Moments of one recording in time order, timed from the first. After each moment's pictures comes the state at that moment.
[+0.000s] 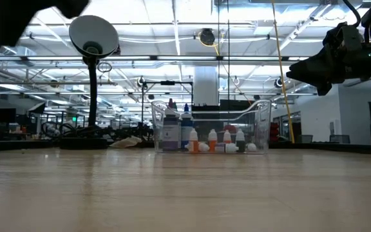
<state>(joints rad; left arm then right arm) -0.42 1.64 1.43 -1.55 0.06 -1.41 -0.32 0.10 0.01 0.07 -0.03 0.22</state>
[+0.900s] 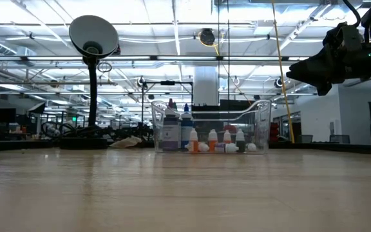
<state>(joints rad) -0.78 1.64 1.33 -1.32 0.07 -1.76 -0.32 0.10 0.01 0.07 -0.03 0.22</state>
